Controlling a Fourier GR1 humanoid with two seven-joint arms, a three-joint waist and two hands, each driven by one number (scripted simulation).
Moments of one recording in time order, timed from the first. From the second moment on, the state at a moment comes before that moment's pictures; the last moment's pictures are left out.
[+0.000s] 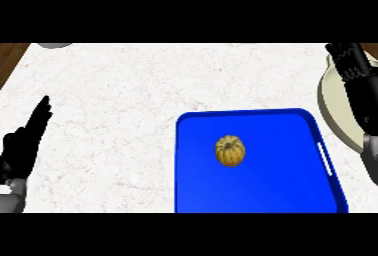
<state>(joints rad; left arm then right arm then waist) -0.07 0.50 -0.04 -1.41 0.05 0.19 0.05 -0.38 -0.56 0.12 -1.61 -0.16 -0.14 0.03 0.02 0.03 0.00</state>
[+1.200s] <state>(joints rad) -0.21 0.33 0.01 -1.59 0.20 0.23 0.18 -0.58 -0.51 0.49 -1.67 0.46 -0.01 0.99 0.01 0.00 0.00</state>
